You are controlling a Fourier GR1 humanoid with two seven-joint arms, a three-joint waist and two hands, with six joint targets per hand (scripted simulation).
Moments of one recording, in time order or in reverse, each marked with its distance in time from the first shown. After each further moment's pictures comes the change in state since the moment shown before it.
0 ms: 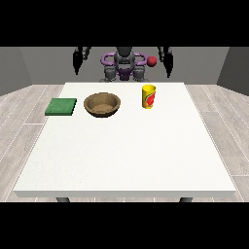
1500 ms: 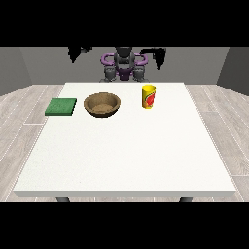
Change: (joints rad) left arm -0.169 -0.062 -0.044 -0.169 -0.014 0.106 0.044; right arm -0.063 0.034 -0.051 -0.291 -0.124 -0.021 0.159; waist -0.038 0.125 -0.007
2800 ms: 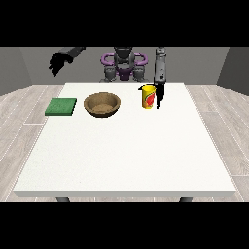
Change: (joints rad) left arm -0.212 0.043 0.193 0.849 0.024 -0.092 -0.611; right arm -0.064 -0.161 -0.201 0.289 -0.155 0.230 -0.225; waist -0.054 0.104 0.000
